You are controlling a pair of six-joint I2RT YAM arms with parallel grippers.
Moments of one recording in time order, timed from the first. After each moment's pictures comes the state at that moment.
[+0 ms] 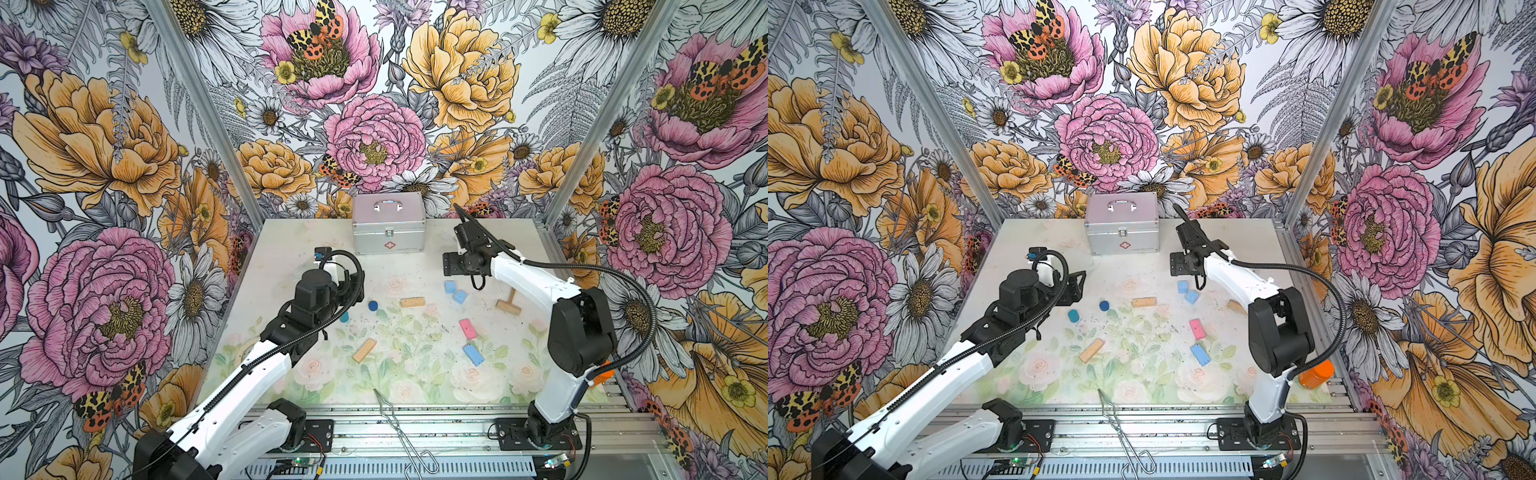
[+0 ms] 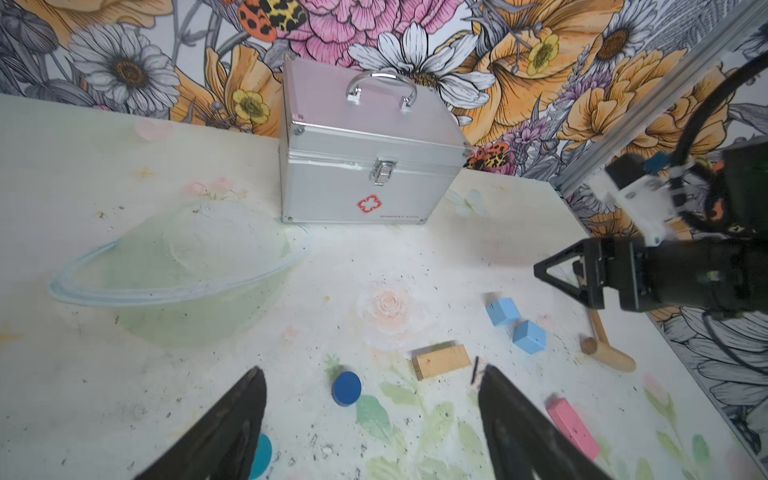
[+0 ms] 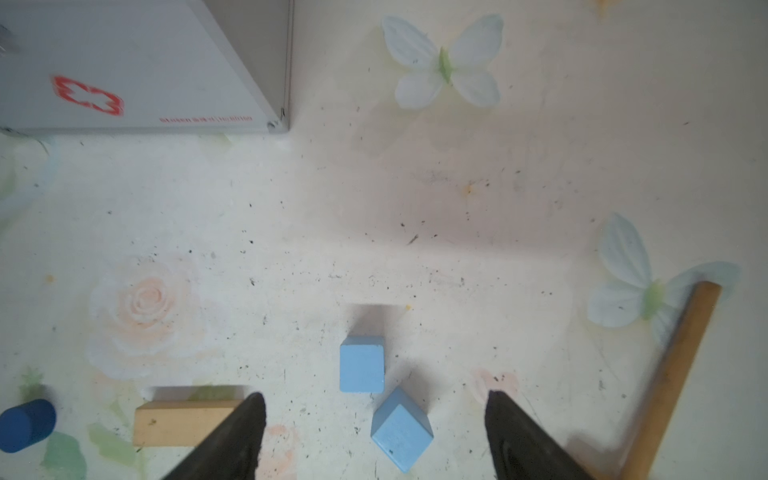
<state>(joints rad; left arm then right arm) -0.51 0.98 0.79 -0.24 -0.16 -0.43 0.38 1.76 1.44 -0.65 0.14 0.28</state>
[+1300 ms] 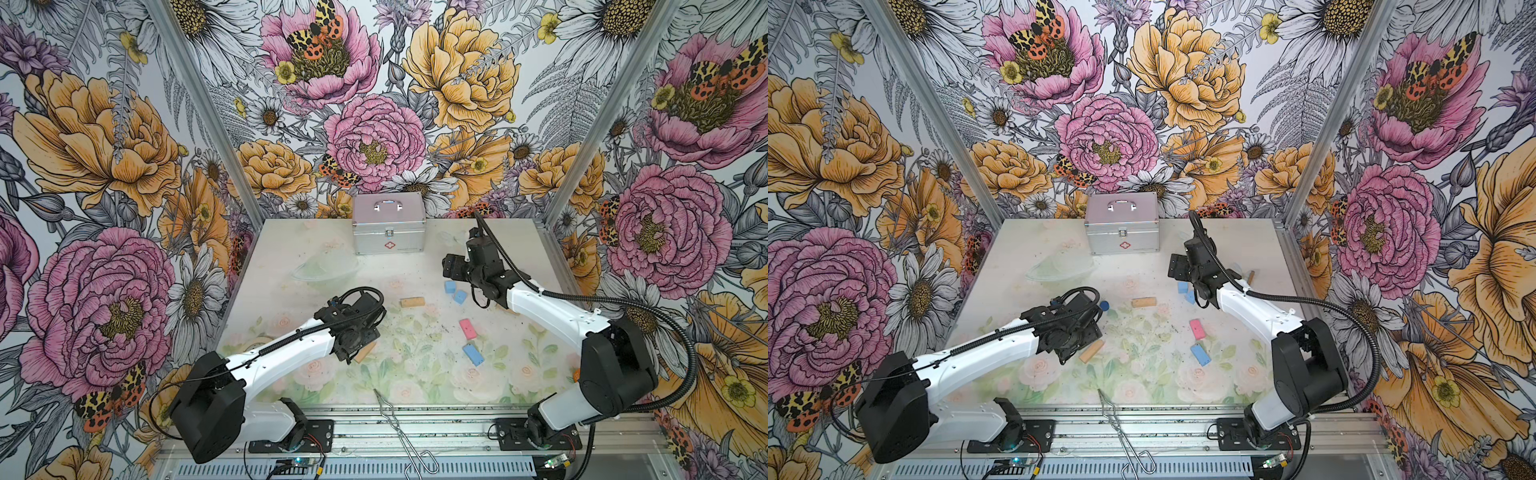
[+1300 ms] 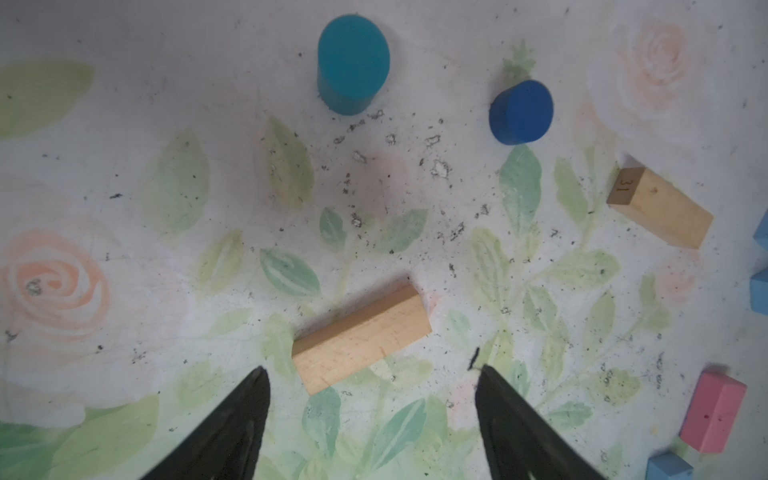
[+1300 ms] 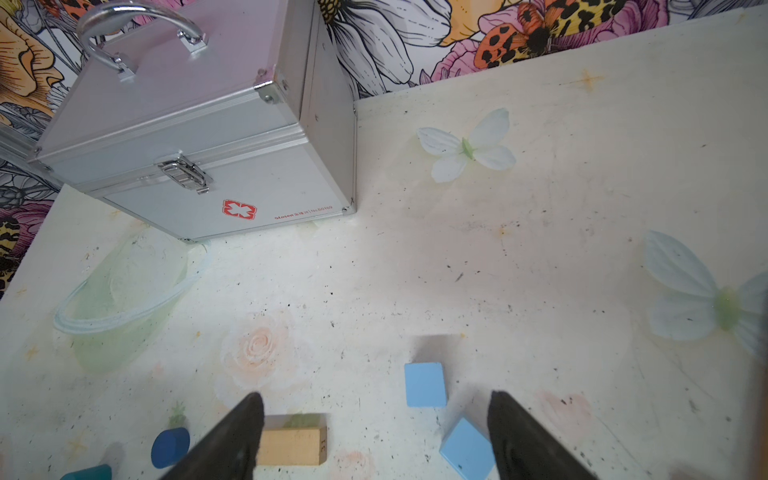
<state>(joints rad) -0.76 1.31 0.83 -0.79 -0.24 -1.29 0.41 1.53 1.08 -0.22 0.10 0.46</state>
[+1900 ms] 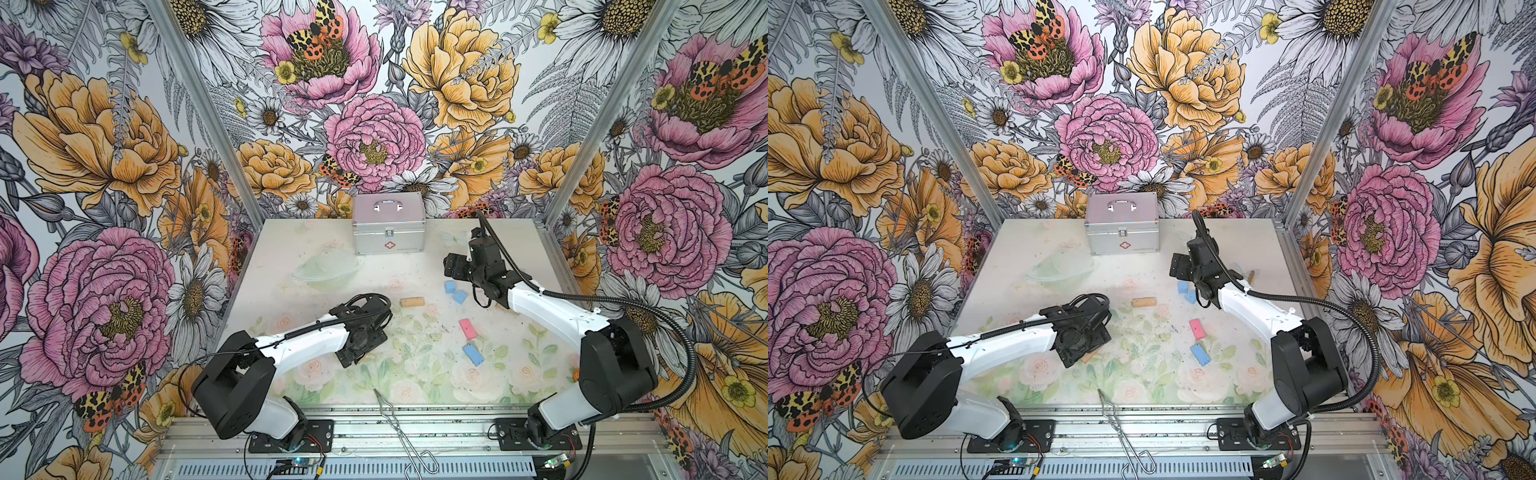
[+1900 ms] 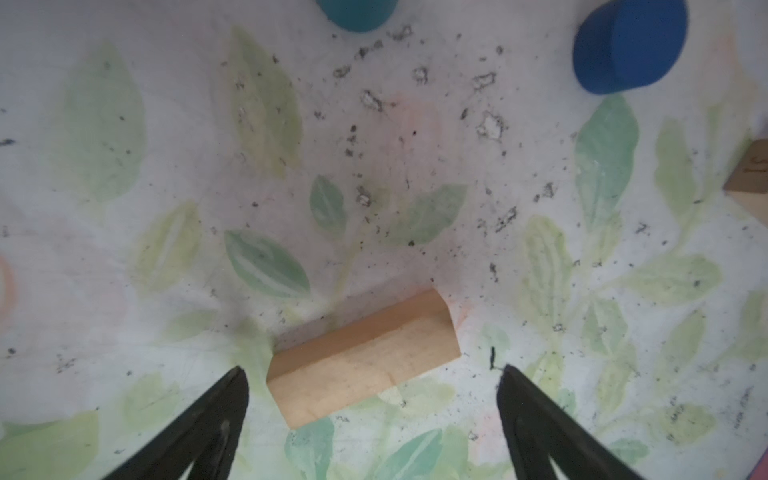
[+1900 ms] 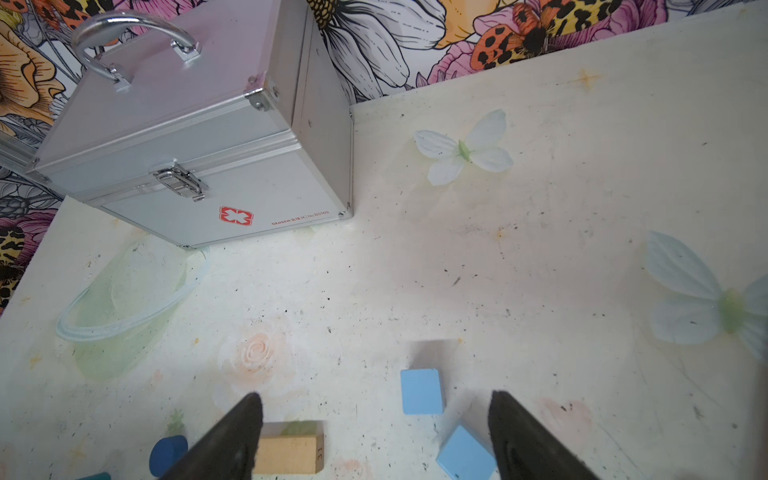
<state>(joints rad) -0.76 1.46 0.82 -0.71 -0.16 -1.32 0.39 1.53 1.06 -0.19 0.08 0.46</state>
